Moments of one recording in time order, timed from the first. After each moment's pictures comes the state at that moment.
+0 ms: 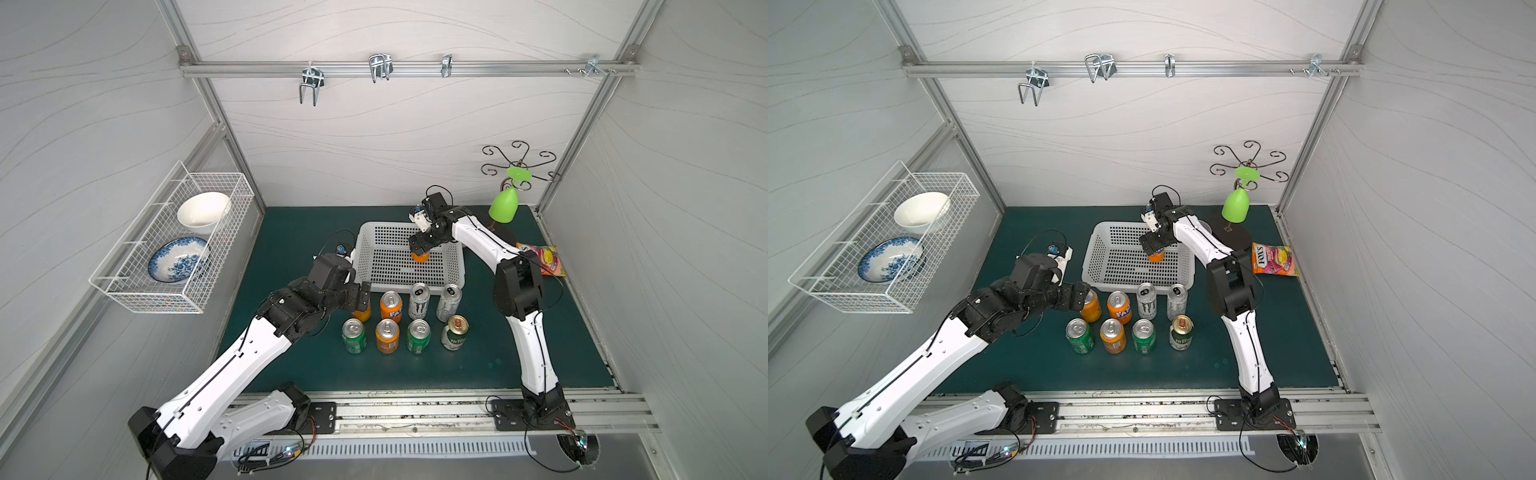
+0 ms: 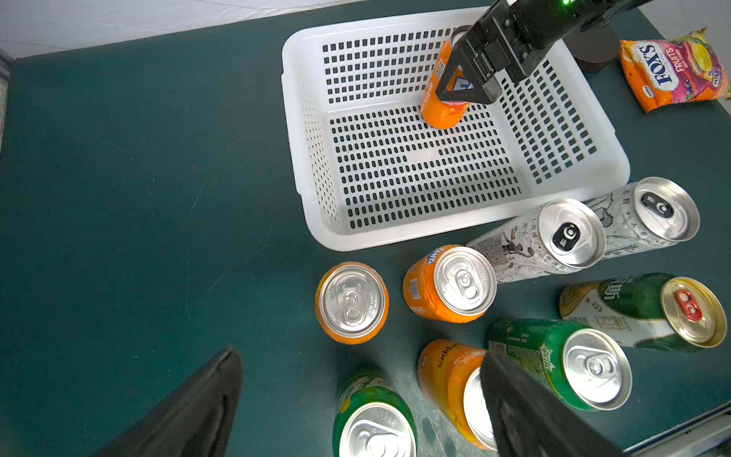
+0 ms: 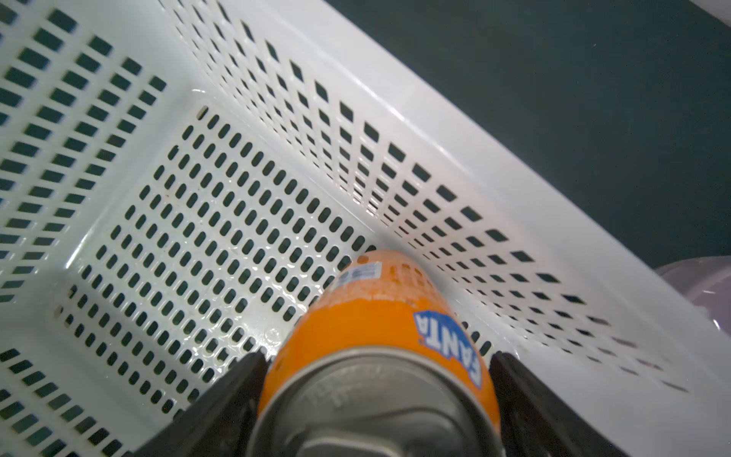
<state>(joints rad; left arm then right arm) -0.62 1.01 1.07 -0.86 -0.22 -0.29 0.52 2.31 2.12 -0.86 -0.10 -0.15</state>
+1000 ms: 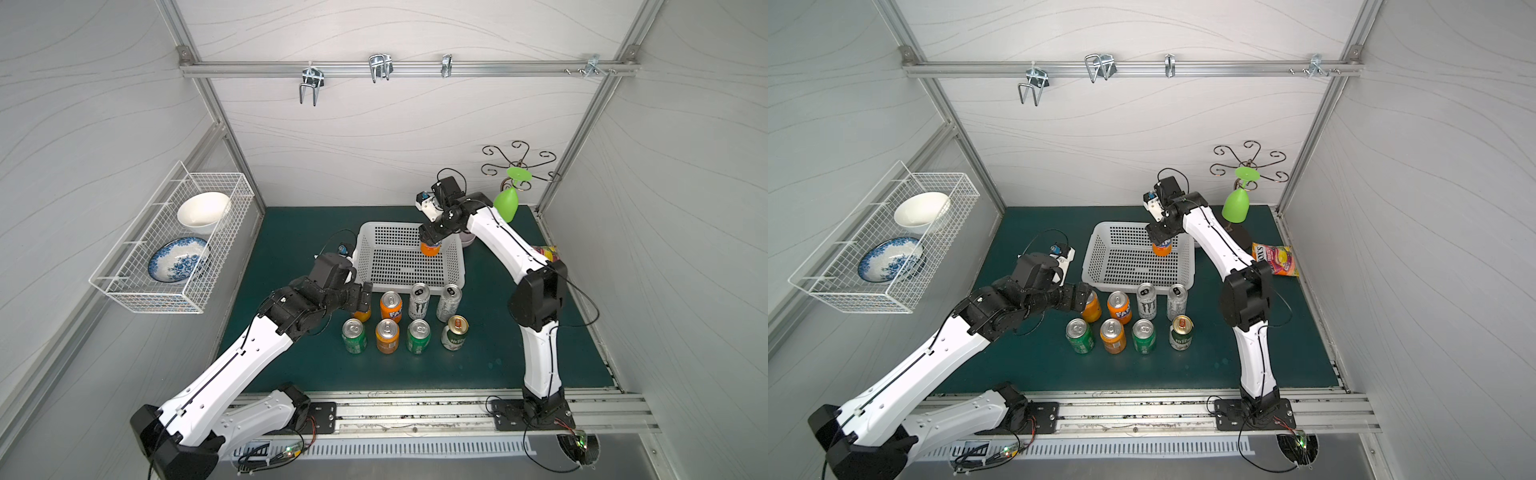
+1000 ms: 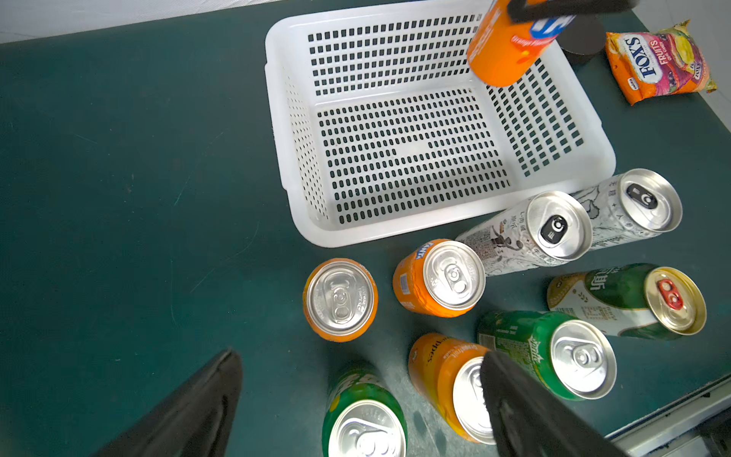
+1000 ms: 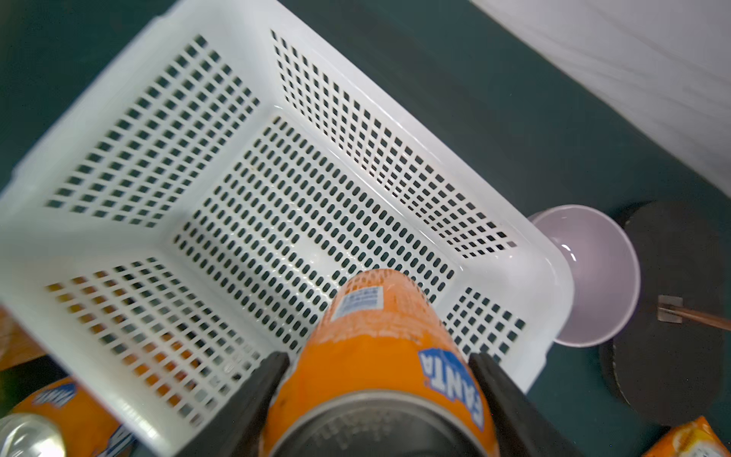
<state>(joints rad) -0.61 1.02 1.07 -0.85 -0.18 -0.29 0.54 2.02 2.12 -1.08 -0.07 -0.18</state>
